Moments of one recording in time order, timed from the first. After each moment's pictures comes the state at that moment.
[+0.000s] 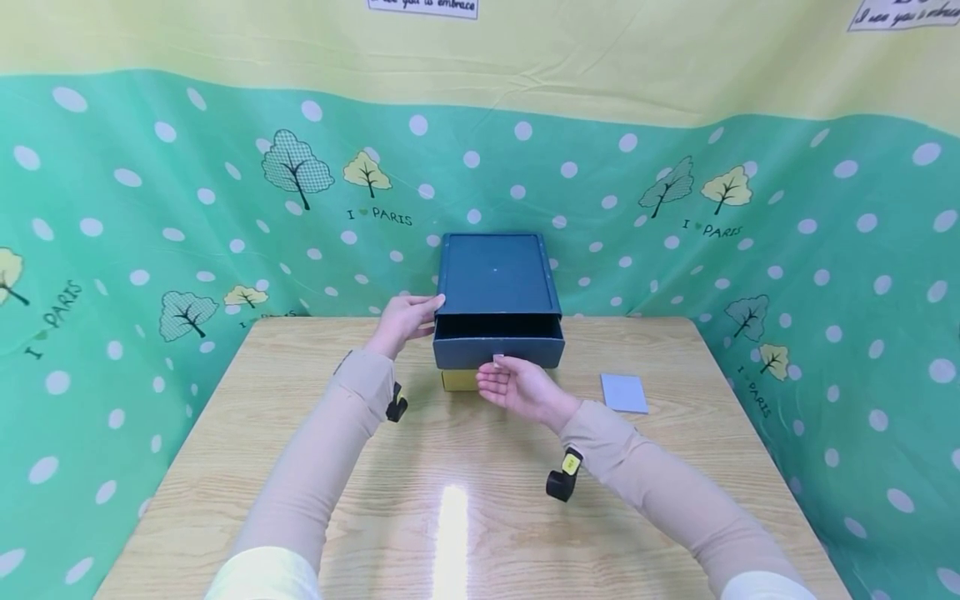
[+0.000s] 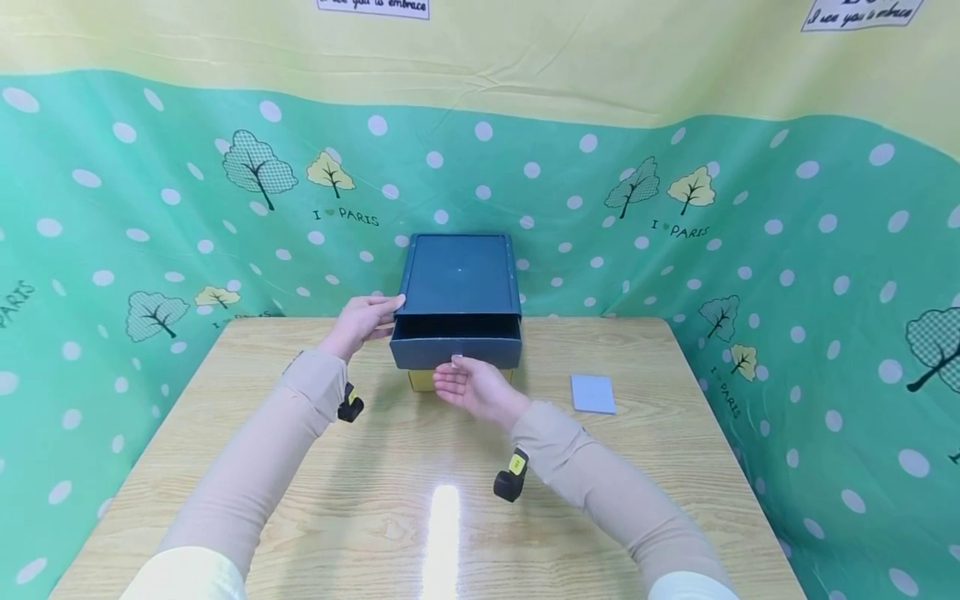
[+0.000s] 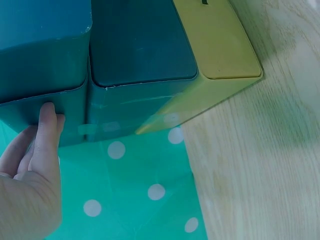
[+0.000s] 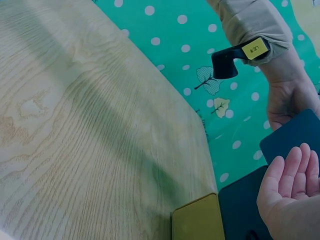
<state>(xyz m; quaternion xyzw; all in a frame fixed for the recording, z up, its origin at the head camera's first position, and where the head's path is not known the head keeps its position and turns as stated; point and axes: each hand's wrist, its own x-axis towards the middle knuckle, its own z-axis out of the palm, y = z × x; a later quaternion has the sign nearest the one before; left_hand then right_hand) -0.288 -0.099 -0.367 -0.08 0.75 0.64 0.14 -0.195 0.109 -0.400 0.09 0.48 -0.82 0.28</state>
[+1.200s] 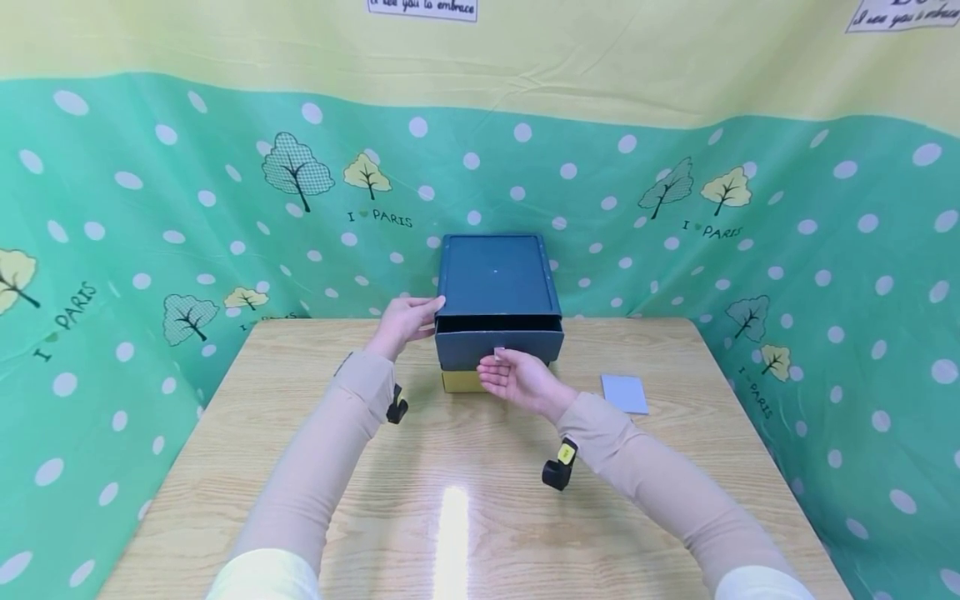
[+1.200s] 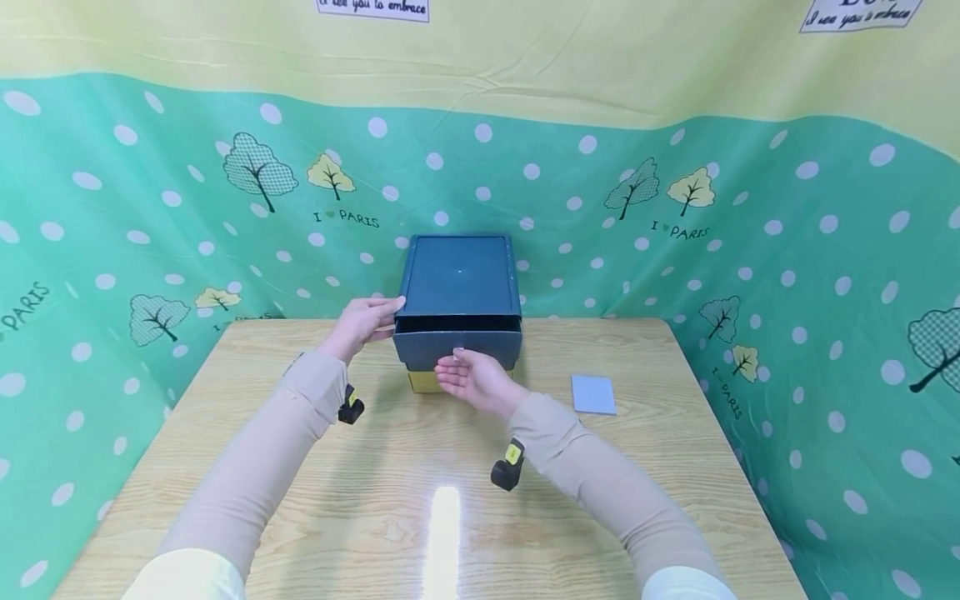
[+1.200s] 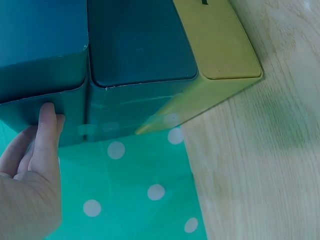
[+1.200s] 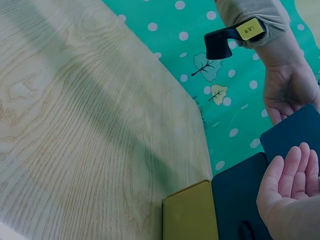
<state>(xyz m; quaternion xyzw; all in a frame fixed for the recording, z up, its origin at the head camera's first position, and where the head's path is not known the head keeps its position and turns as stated) -0.288 -0.099 -0.368 -0.08 0.75 0.64 0.14 -0.208 0.110 -0.398 0.08 0.49 -0.82 0.27</state>
